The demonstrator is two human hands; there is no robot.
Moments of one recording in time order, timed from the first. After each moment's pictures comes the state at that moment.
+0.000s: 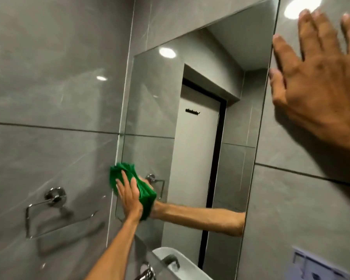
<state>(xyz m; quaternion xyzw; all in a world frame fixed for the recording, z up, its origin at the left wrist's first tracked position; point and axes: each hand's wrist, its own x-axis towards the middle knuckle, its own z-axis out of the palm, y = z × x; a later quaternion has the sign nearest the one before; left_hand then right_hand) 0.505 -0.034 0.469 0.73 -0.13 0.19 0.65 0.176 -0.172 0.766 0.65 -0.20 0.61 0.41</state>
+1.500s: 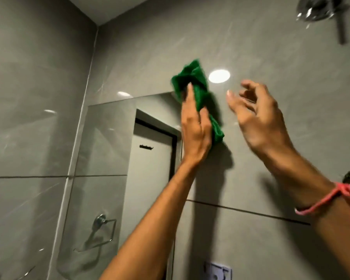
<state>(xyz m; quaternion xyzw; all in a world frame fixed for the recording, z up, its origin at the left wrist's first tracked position) 0.184 -0.094 0.795 0.35 -0.51 0.31 0.73 0.043 -0.080 0.791 0.71 -0.07 0.68 -0.17</state>
